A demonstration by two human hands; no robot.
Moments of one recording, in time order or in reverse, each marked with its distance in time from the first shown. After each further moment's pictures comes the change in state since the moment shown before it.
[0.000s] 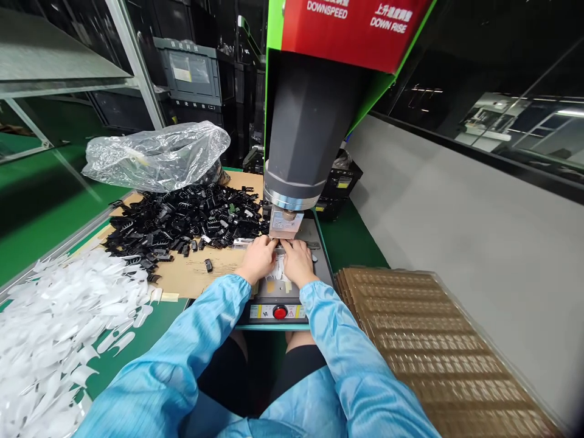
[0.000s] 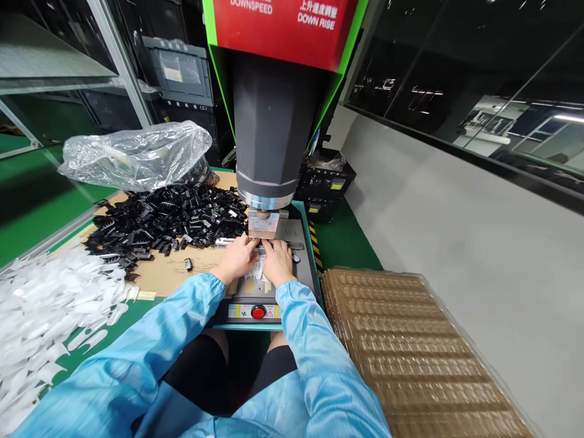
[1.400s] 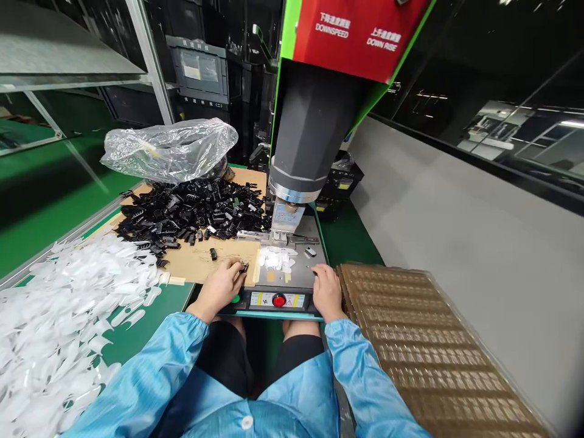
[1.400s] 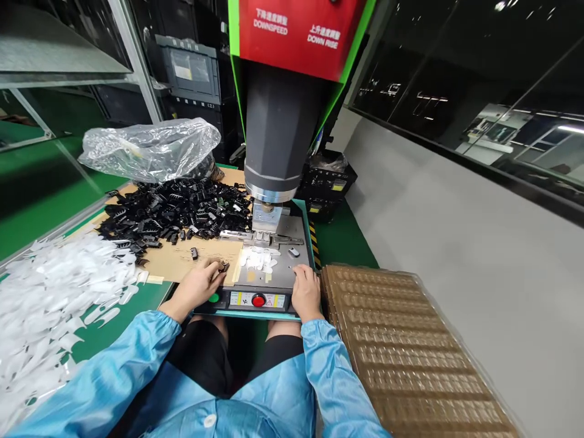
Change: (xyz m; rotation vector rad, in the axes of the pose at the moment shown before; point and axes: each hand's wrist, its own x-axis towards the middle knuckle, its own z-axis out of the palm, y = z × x) left_hand -0.142 -0.056 -0.005 -0.202 0.130 -0.067; right_hand -0.128 0.064 -0.013 0.084 0.228 0.054
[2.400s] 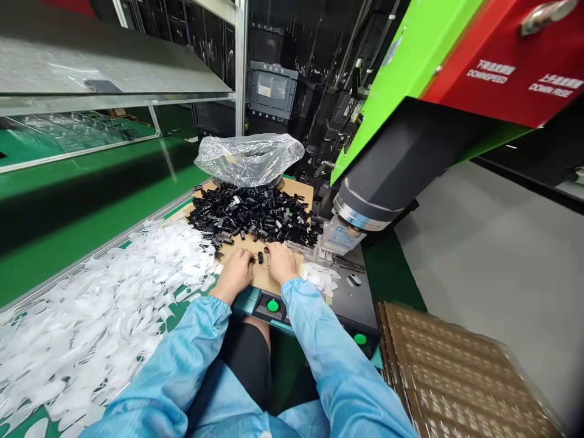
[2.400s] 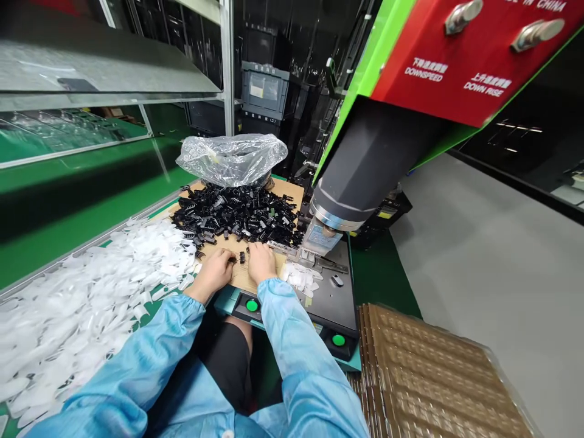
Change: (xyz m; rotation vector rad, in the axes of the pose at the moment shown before) left_hand 0.003 -0.076 -0.045 0.139 0.138 -0.319; right_hand 0.136 -0.243 0.122 0.027 -0.388 -0.362
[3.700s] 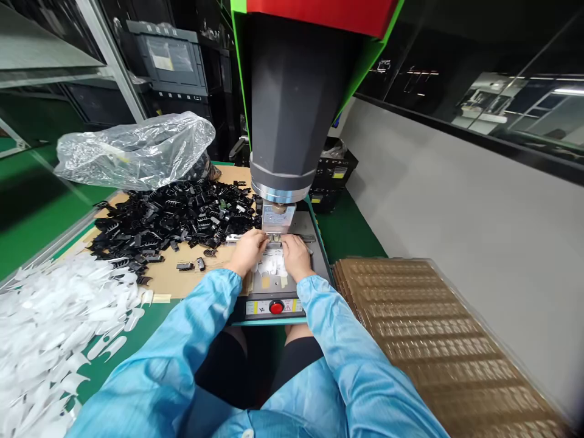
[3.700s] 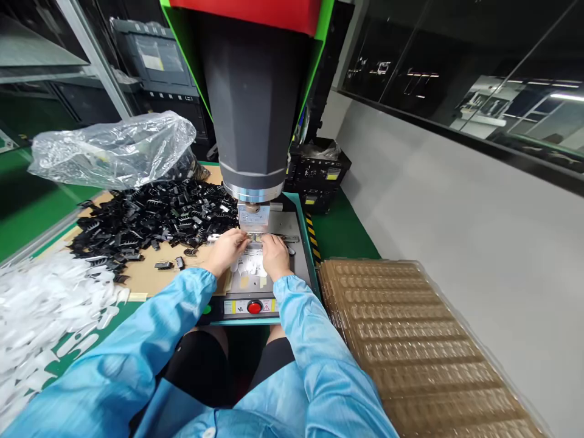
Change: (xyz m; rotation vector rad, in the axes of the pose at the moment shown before) left_hand 0.086 0.162 0.082 -0.311 -0.068 0.475; right_hand -0.111 0.169 -0.044 0.138 0.402 0.243
